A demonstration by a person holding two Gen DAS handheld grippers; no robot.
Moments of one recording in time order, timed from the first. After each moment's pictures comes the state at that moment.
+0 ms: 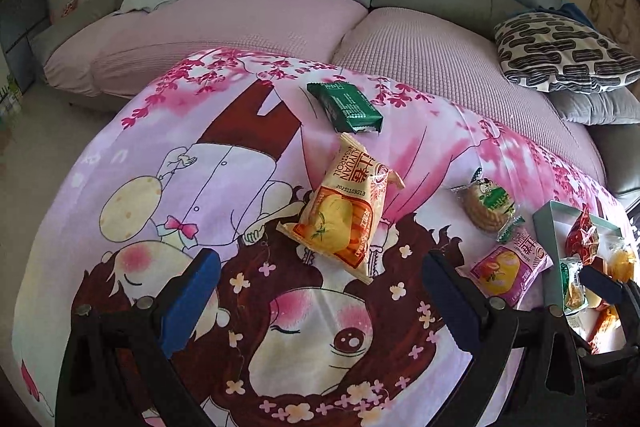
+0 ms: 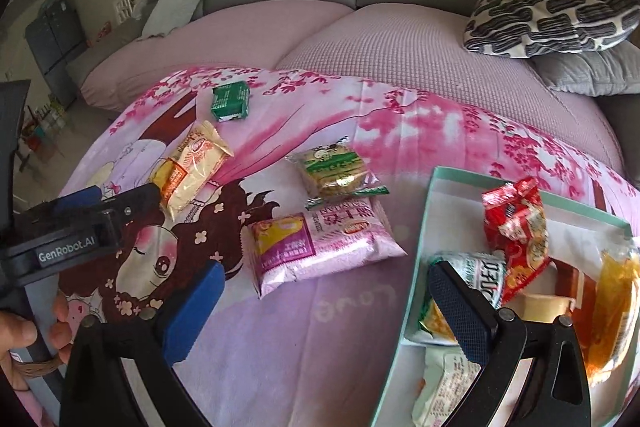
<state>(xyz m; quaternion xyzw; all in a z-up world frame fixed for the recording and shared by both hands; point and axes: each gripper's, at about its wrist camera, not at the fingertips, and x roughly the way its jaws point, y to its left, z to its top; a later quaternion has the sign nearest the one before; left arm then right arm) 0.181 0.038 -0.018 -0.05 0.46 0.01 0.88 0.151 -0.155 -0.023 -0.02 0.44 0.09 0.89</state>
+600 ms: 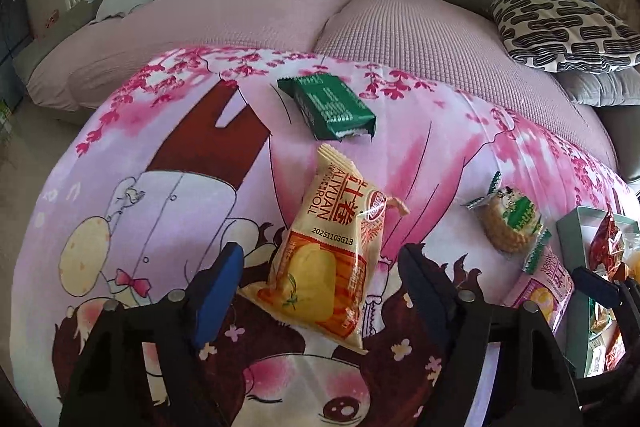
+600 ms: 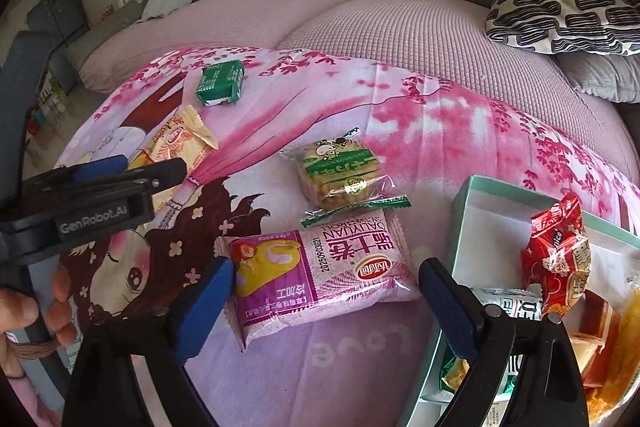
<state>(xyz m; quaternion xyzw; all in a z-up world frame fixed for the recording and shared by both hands) 0.231 0.025 -0.048 -0.03 0.48 0.00 0.87 0.184 -0.148 -0.051 -0.04 0.46 0.10 0.88</state>
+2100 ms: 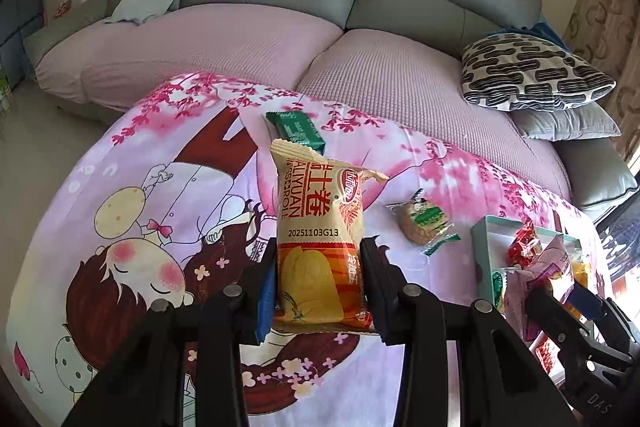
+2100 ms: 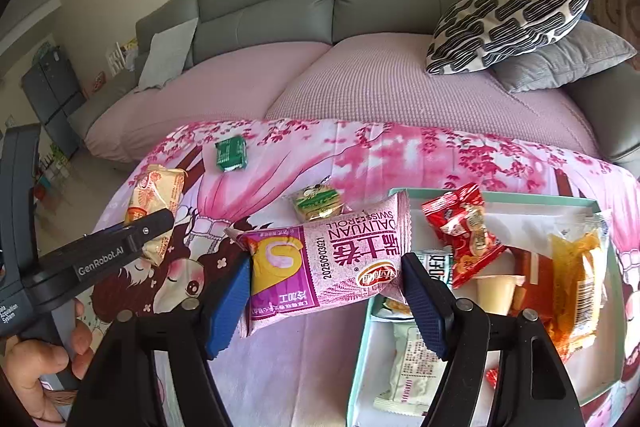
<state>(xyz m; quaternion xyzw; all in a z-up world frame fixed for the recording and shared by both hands) 0.155 0.007 0.029 -0.08 0.43 -0.02 0.90 0.106 -0.194 0.031 0.05 0.39 0.06 0.92</state>
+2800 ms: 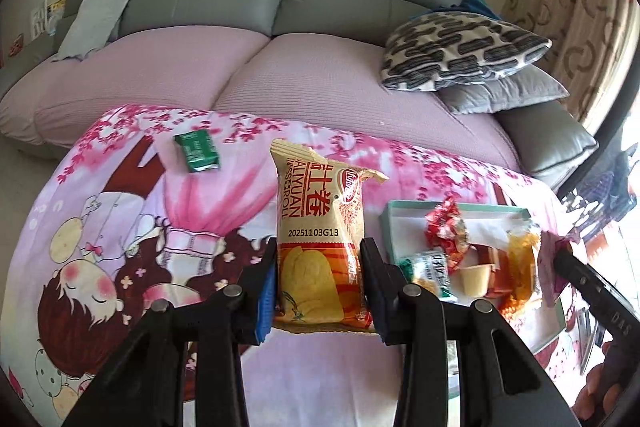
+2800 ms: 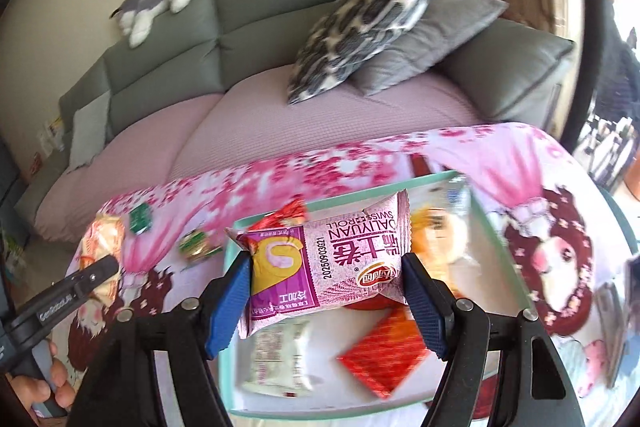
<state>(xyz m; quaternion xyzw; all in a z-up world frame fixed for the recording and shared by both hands) 0.140 -0.079 0.054 -0.04 0.42 -0.11 0.90 0.053 -0.326 0.053 0.13 0.35 -0.10 0.92</state>
